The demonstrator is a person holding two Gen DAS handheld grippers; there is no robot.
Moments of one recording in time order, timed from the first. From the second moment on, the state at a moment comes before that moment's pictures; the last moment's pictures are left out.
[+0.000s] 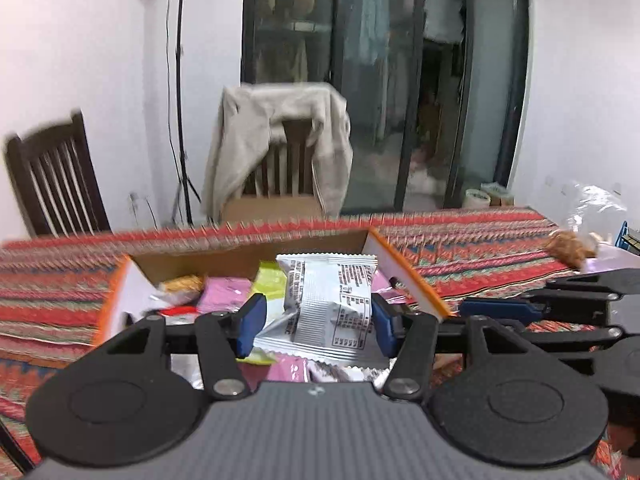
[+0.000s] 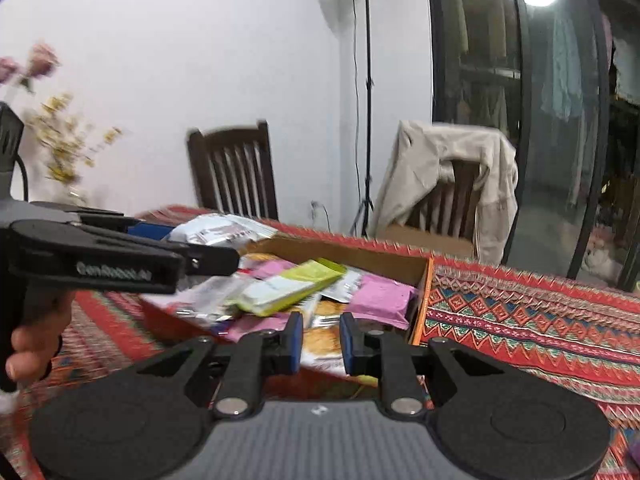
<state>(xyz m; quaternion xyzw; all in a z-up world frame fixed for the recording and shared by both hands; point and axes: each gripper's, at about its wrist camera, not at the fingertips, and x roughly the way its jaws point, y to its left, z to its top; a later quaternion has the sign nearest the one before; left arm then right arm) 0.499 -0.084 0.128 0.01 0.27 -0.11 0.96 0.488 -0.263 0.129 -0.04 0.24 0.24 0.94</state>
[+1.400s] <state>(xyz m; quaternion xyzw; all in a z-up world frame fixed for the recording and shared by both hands) 0.259 -0.016 0.229 0.03 0.16 -0.05 0.99 0.320 -0.292 0.216 -0.06 0.13 0.17 0.97</state>
